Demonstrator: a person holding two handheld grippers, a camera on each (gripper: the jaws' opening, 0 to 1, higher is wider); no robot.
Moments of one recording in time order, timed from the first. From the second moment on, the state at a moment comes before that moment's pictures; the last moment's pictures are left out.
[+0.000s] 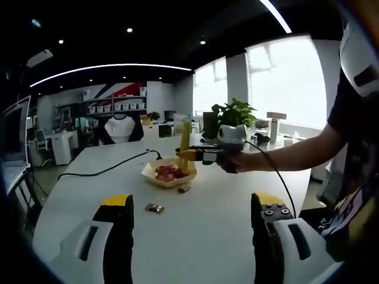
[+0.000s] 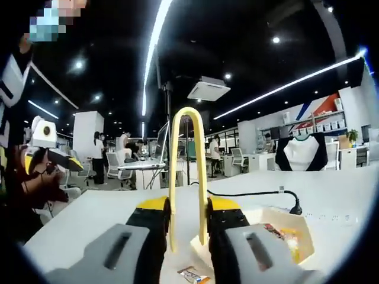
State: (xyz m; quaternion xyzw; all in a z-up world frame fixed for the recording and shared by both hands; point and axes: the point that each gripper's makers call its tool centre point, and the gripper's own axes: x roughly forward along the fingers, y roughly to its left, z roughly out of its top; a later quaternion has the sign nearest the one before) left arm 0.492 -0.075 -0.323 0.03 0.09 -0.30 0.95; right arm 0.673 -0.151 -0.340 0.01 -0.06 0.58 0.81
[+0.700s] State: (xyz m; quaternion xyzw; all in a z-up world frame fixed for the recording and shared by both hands) left arm 0.492 -0.074 -0.321 0.03 0.09 -0.30 0.95; right arm 0.657 -0.140 -0.396 -0.09 -0.02 0.60 0.79
